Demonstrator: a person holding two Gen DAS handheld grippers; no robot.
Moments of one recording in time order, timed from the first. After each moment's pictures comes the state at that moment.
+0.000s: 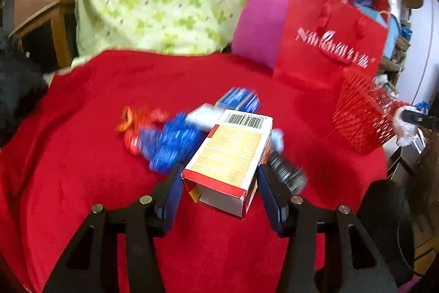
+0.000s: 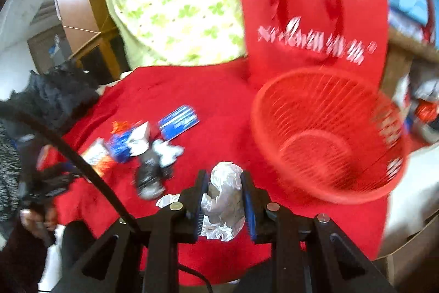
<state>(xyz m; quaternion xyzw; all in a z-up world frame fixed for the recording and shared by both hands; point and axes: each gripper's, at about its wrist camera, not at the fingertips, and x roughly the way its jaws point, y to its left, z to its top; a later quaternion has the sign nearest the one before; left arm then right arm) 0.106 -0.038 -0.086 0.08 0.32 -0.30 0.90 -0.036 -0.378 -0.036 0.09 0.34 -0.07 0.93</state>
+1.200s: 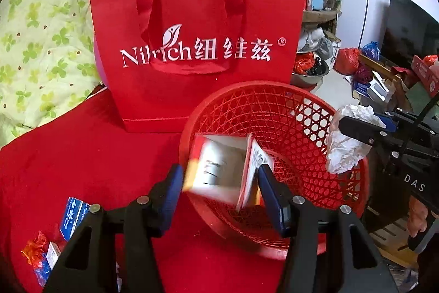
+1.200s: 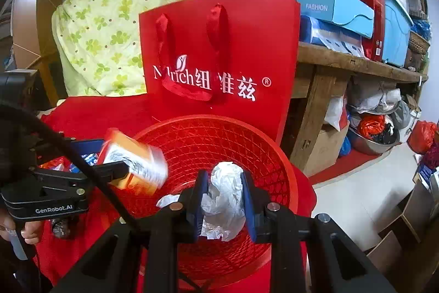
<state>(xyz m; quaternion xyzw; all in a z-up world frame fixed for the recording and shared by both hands) 0.099 -0.377 -0.056 0.21 0.33 -0.45 0.80 -0.027 -0.519 -0.026 0.08 0.30 -0.21 0.93</state>
